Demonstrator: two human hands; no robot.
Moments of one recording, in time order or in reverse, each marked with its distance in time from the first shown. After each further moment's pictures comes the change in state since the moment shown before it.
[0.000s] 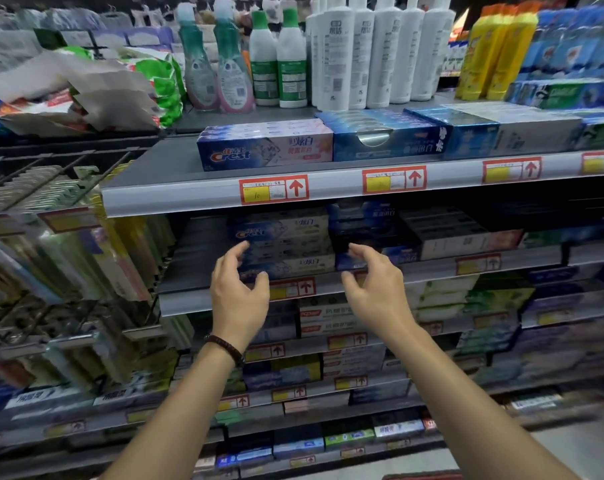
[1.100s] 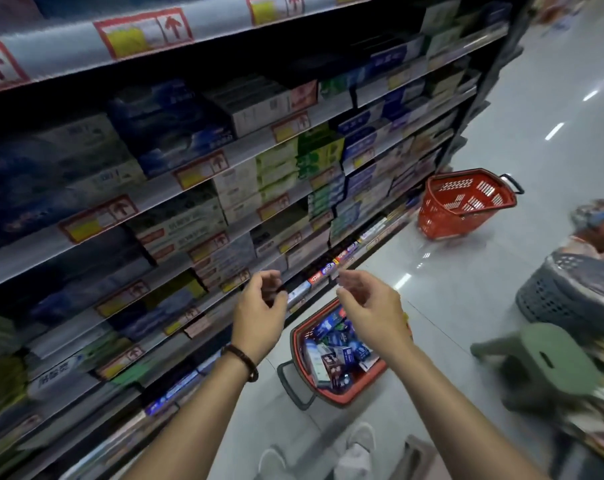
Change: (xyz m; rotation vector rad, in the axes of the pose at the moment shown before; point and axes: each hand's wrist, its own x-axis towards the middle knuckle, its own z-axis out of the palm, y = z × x) left_hand -0.243 0.006 0.121 -0.215 -0.878 -0.141; right_hand -0.284 0.131 -0.083 0.099 0.263 0.590
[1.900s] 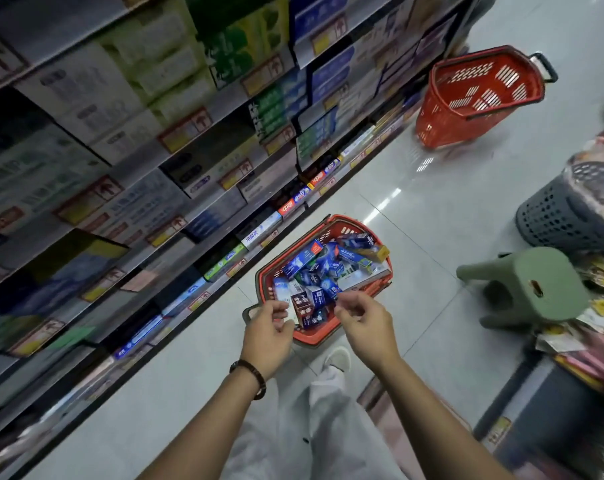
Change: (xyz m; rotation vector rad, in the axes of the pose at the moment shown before) left_hand -0.015 -0.132 0.181 0.232 -0.299 -0.404; right_hand 0.012 0.240 -0.005 0.049 -0.068 0.486
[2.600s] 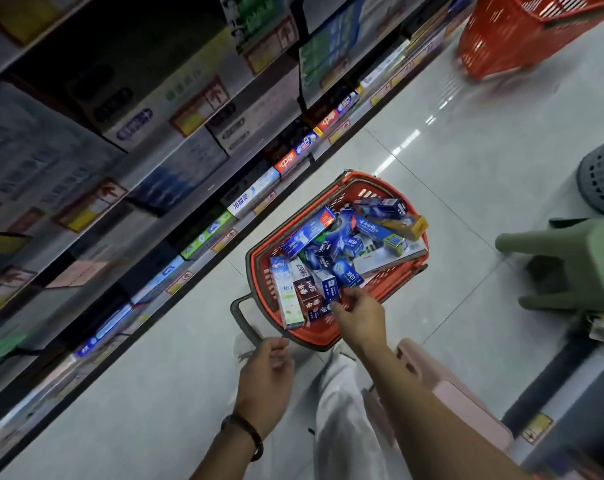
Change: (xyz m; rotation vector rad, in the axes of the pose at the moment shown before) left_hand 0.072 -0.141 0.077 -0.019 -0.044 -0.249; right_hand 0.152 0.159 0.130 -0.230 -0.009 0.303
